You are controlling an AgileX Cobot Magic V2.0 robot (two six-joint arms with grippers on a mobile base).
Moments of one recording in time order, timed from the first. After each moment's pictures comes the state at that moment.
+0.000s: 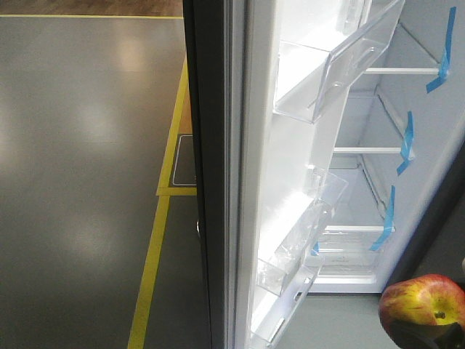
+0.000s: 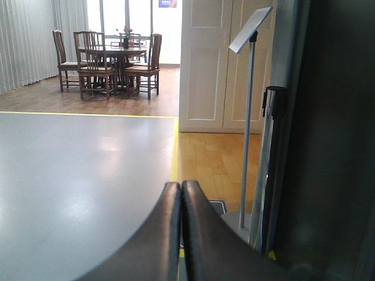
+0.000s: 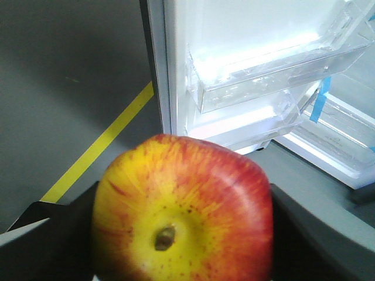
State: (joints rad) left arm 0.01 -0.01 0.02 -0.07 0.06 -0.03; right arm 0.44 0.64 -0.69 0.10 0.94 -0.16
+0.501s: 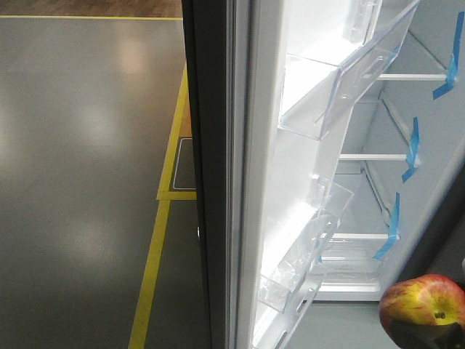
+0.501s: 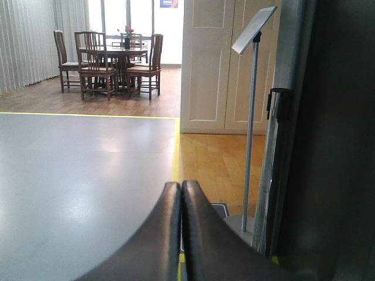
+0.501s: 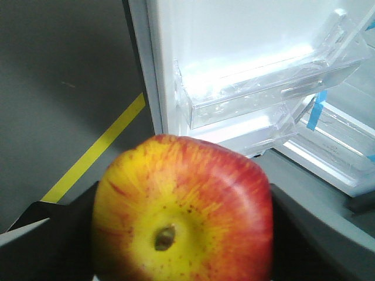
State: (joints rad) left arm 0.01 -0.01 0.02 -0.07 0.06 -0.03; right arm 0.44 0.64 -0.69 0.10 0.94 -0.16
